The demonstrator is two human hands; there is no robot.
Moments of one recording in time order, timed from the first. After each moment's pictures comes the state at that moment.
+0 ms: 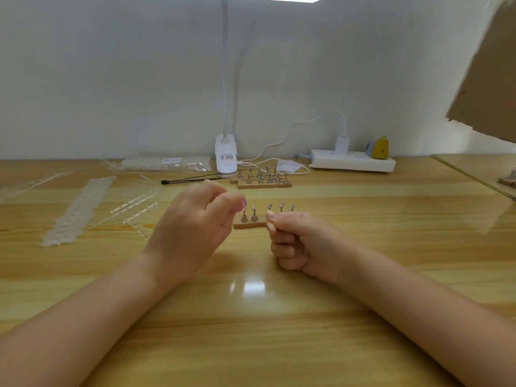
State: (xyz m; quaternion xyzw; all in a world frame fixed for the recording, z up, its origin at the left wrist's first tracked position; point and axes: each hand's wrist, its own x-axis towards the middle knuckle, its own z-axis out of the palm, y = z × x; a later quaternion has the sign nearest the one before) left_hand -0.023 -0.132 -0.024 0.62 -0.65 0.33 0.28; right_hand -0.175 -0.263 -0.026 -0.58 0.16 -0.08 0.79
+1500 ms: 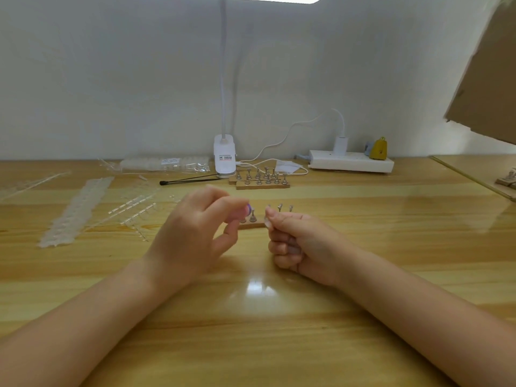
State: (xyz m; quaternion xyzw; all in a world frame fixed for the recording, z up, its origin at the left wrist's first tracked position) left_hand -0.026 -0.133 -0.030 0.59 -0.66 0.30 0.34; right_hand -0.173 -0.259 -0.028 -0.55 0.17 -0.11 0.81
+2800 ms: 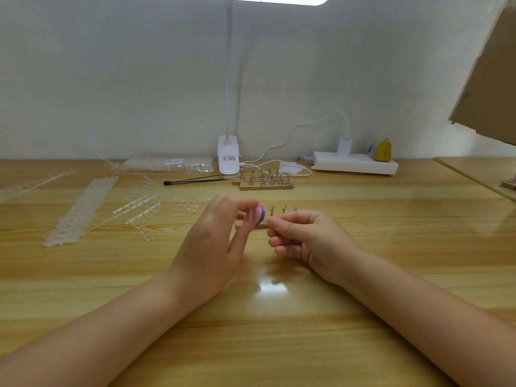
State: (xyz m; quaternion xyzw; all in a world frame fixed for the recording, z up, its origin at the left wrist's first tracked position) left_hand -0.050 -0.137 -0.040 0.62 -0.61 0.19 0.45; right_hand -0.177 -0.268 -0.033 -0.59 0.19 -0.20 0.76
